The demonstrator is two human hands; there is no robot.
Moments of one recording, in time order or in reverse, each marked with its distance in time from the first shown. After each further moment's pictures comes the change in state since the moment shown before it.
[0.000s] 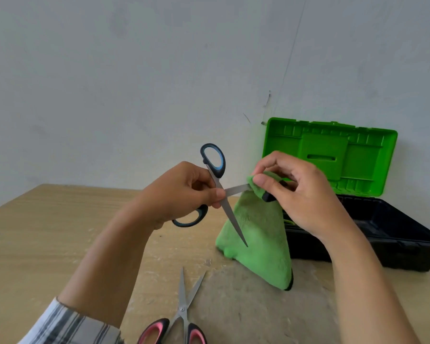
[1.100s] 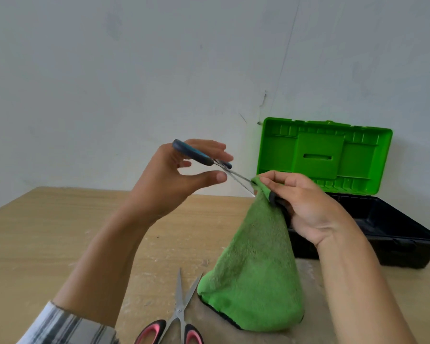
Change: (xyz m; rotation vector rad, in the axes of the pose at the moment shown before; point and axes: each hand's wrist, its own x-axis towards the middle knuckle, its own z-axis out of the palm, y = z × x) left_hand 0.000 0.006 -0.003 -0.053 0.243 0.369; right_hand 0.000 0.007 0.002 0.731 -0.098 0.542
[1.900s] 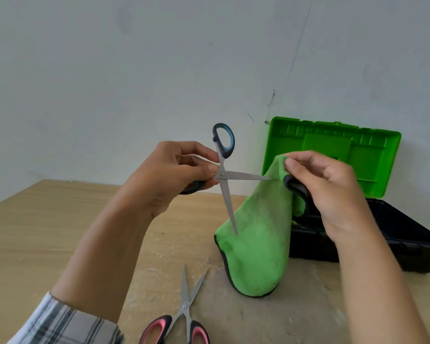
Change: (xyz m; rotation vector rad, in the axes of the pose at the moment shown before) left_hand -0.001 0.007 -0.010 -0.370 0.030 -0.439; right_hand -0.002 -0.006 -0.011 -0.234 0.303 -0.378
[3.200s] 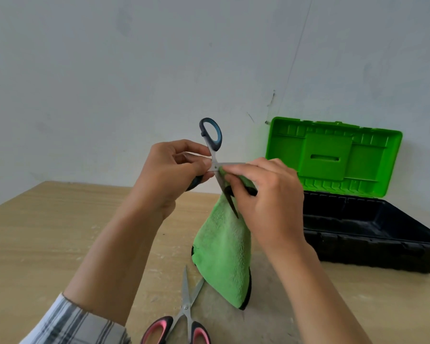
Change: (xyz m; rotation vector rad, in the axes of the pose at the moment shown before) left_hand 0.008 -0.009 0.009 -0.071 0.206 0.038; right_hand -0.020 0.016 0.073 -0.690 0.168 -0.669
